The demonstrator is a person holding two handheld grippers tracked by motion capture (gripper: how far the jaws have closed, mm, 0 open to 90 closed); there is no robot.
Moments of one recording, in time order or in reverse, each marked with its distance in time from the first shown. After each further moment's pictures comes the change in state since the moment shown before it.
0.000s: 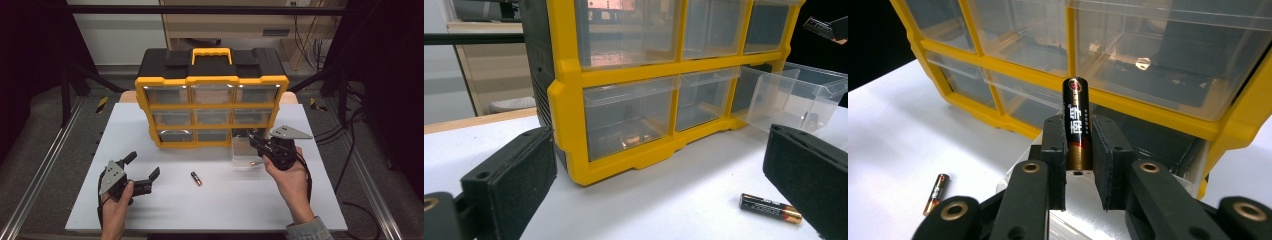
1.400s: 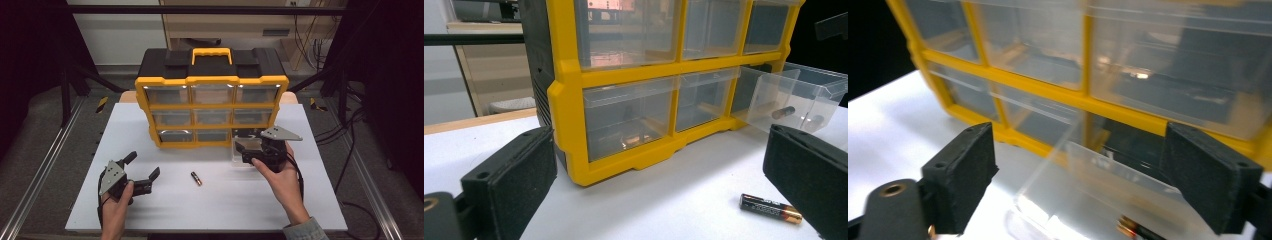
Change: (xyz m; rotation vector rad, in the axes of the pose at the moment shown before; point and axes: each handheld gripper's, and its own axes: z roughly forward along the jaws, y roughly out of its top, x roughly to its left) left arm 0.000 0.000 0.000 -0.001 -0.001 0.003; right arm 0.016 -0.001 0.018 -0.052 0.006 -0.012
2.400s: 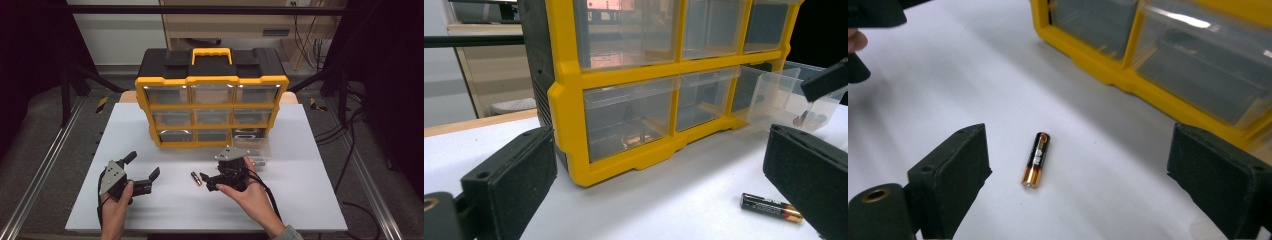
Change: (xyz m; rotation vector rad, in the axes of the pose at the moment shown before) left arm 0.000 0.001 0.000 0.001 0.001 0.010; right arm 0.086 -0.031 0.045 0.235 0.179 -0.156
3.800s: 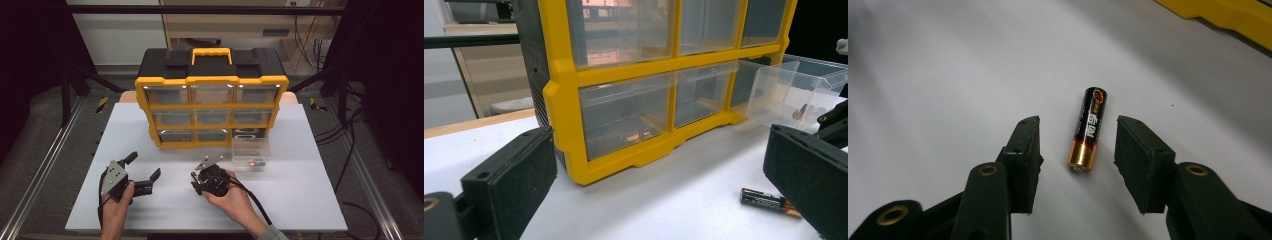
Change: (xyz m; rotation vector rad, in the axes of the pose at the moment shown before) left arm -0.002 0.000 0.001 0.014 -0.005 0.018; right arm 0.026 -0.015 0.055 0.197 0.063 -0.023
